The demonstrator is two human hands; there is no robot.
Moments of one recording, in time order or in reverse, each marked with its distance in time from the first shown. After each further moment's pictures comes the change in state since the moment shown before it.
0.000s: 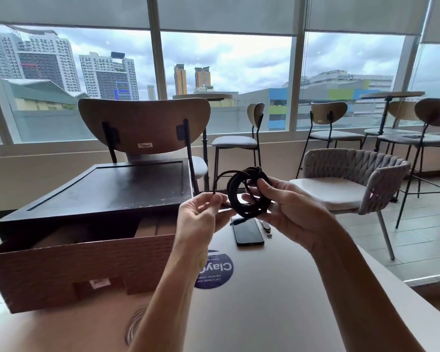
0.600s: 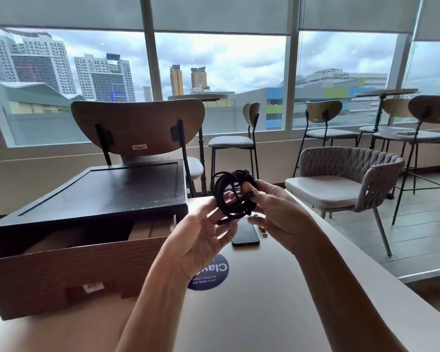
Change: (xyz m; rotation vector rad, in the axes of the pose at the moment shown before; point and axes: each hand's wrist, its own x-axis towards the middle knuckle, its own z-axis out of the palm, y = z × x) left_hand -0.002 -0.001 -0.008 -0.332 -0.349 -0.381; right_hand 0.010 0.017 -0.003 -0.315 0.152 -0.038
